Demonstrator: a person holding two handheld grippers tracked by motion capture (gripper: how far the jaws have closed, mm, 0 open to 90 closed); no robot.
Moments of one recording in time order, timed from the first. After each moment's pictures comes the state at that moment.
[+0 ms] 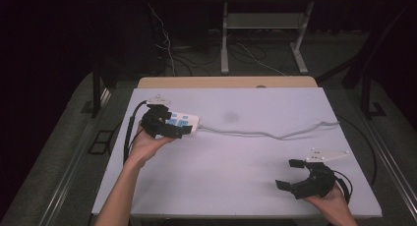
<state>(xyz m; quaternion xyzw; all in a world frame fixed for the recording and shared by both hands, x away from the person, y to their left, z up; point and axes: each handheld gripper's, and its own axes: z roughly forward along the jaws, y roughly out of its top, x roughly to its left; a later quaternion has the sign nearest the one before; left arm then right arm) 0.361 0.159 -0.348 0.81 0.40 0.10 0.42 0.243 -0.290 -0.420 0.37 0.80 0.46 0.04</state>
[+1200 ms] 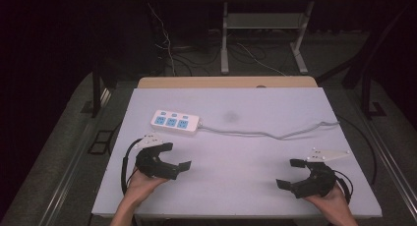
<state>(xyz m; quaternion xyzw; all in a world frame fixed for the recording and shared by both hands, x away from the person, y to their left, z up) 0.278 0.172 -0.397 0.79 0.36 0.07 0.49 0.244 -0.292 -0.420 0.38 0.80 0.46 0.04</state>
